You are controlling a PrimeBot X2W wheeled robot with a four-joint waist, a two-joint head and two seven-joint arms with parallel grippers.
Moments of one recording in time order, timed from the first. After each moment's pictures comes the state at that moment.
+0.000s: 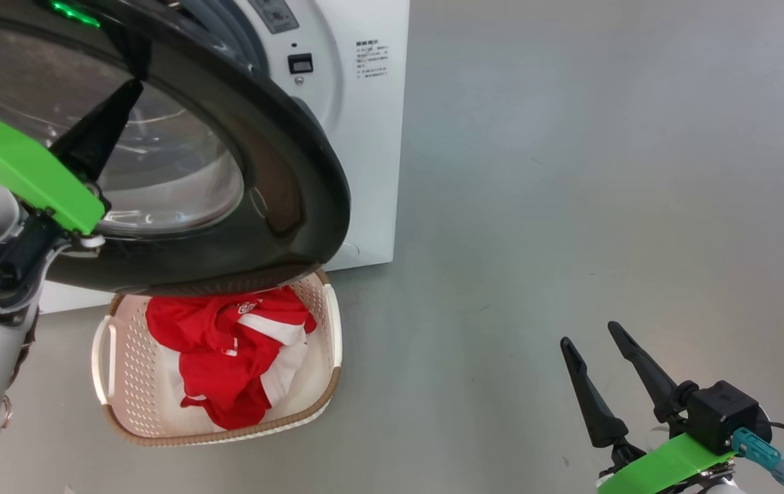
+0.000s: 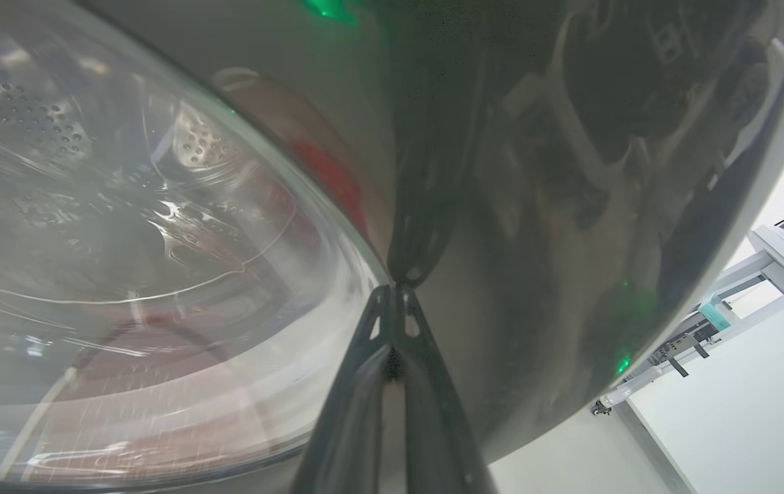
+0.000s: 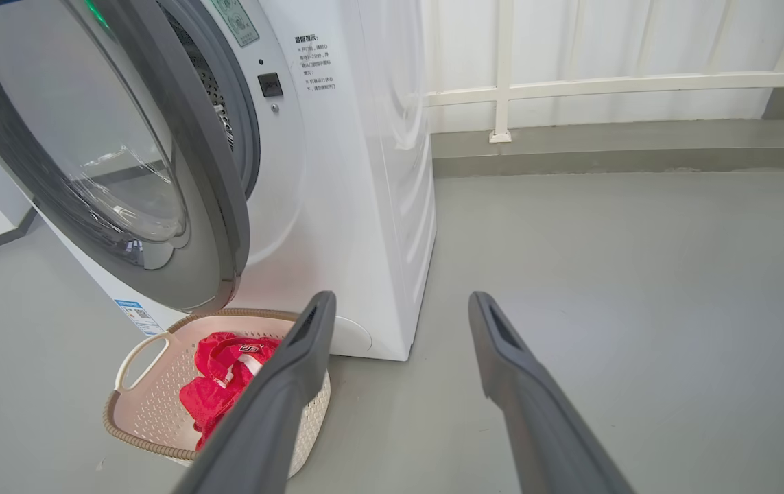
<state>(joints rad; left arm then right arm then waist) -0.93 0.49 -0.46 0.51 -1.29 -0.12 0.21 -0.03 -0.13 0.17 0.18 0.35 0.12 -0.26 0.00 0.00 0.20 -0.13</state>
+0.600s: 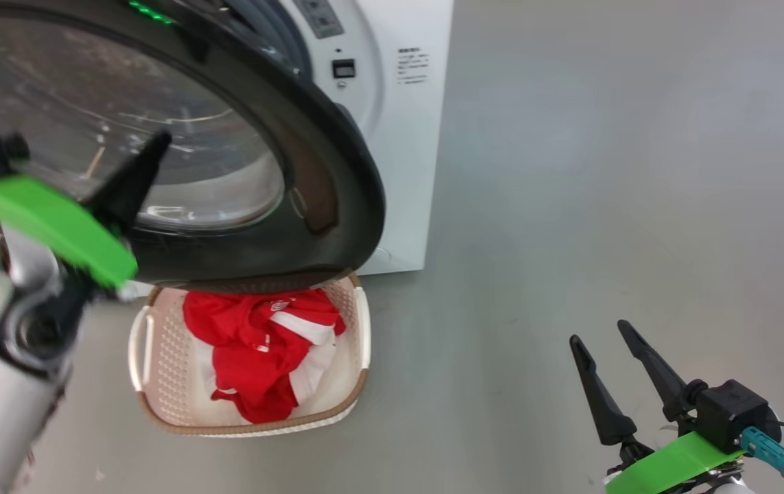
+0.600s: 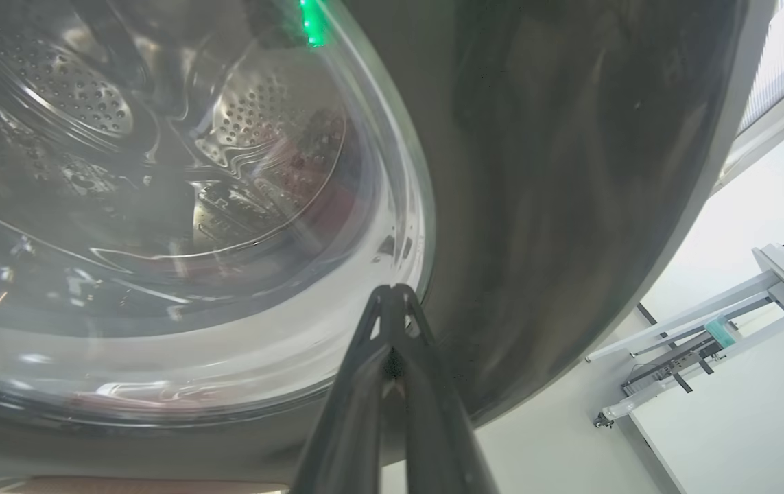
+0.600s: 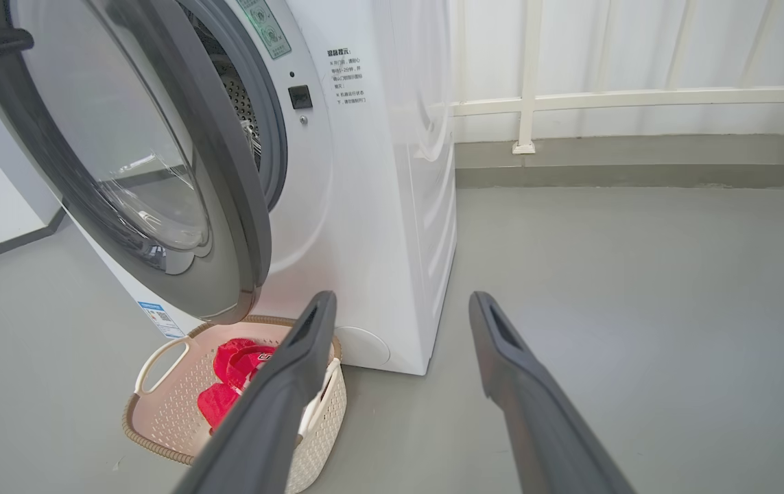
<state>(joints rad) -0.86 0.52 -0.56 0.46 -1.37 -0.12 0.08 -0.02 -0.13 0.16 0.18 0.35 0.12 -0.26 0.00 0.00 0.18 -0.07</state>
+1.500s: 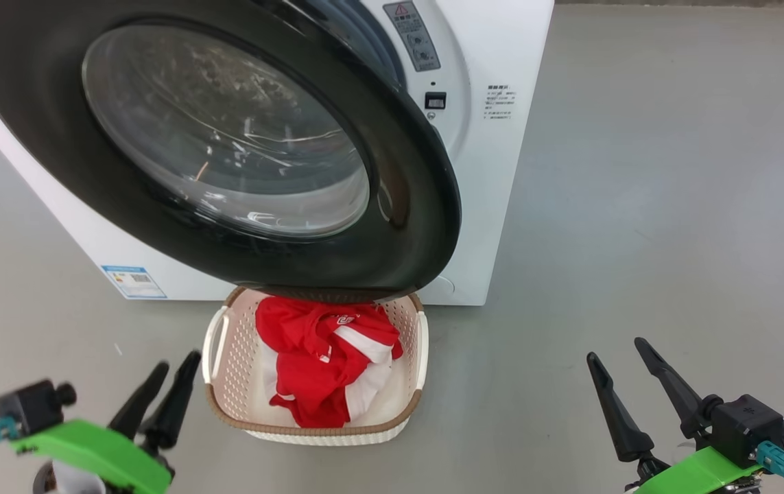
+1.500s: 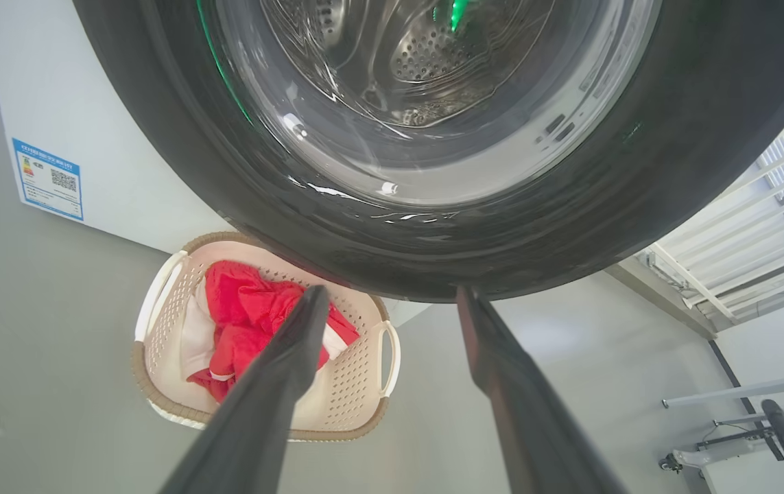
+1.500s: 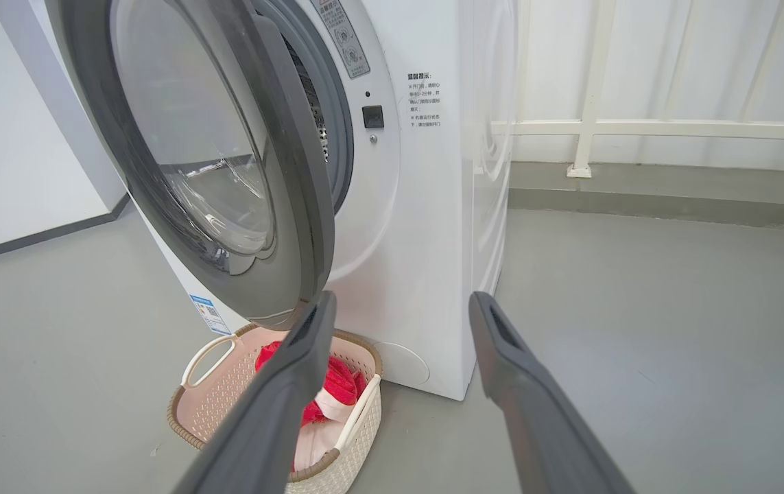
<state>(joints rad) -0.39 0.54 -0.65 0.43 -1.36 -0.12 -0.24 0.02 -0.17 0.14 0.18 0.36 0.12 -0.26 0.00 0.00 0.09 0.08</state>
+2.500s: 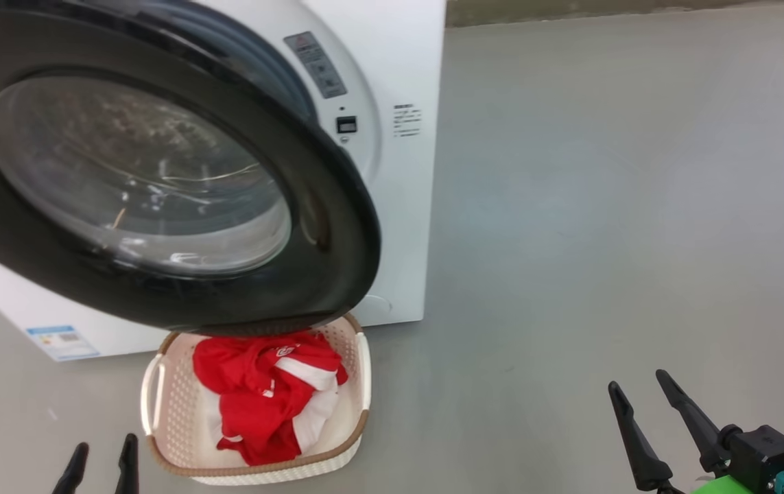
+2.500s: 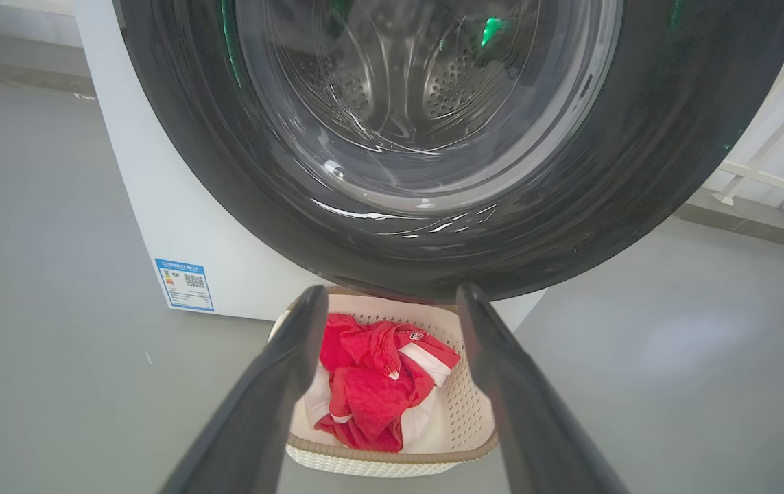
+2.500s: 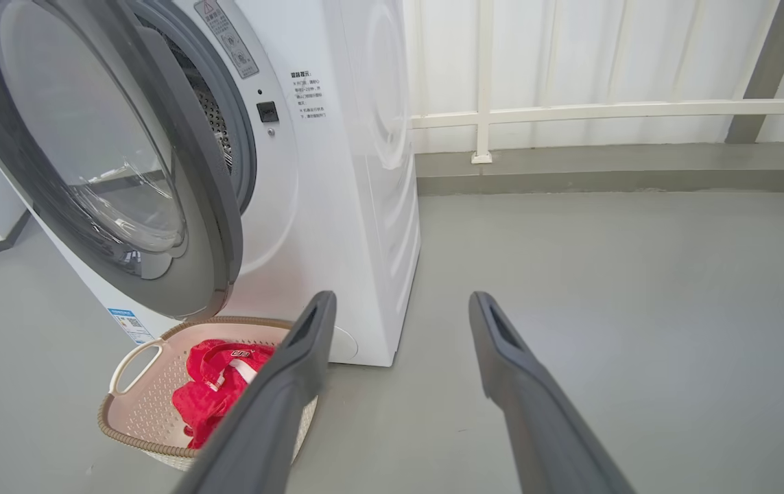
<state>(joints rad) 0.05 0.23 0.03 0.33 -0.53 -0.13 -0.25 0.10 -0.16 0.09 0.18 0.36 0.12 -0.26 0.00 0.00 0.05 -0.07</state>
